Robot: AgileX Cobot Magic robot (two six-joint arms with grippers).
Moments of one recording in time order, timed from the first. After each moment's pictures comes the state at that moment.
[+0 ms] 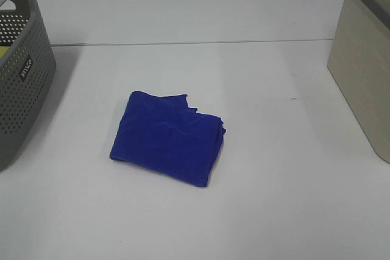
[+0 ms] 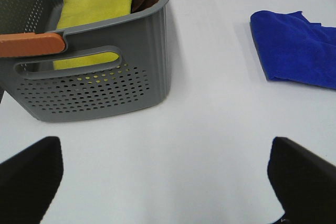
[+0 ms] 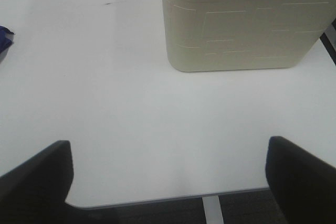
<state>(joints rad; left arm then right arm) -0.01 0.05 -0.50 -0.04 1.05 0.13 -0.03 0.00 -0.47 -0.06 1.13 -0.03</state>
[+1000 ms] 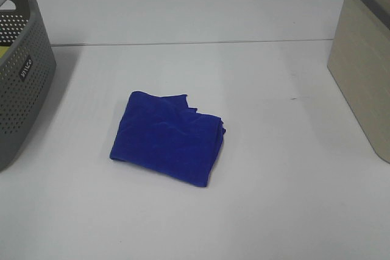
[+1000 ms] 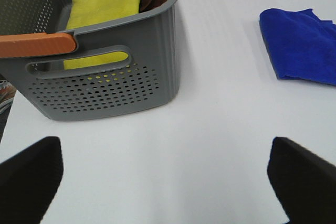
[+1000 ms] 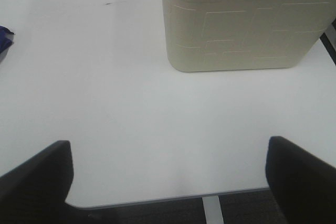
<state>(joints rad) -0.01 0.05 -0.50 -0.01 1.05 0.13 -0.03 0.00 -0.47 -0.06 1.13 -0.03</state>
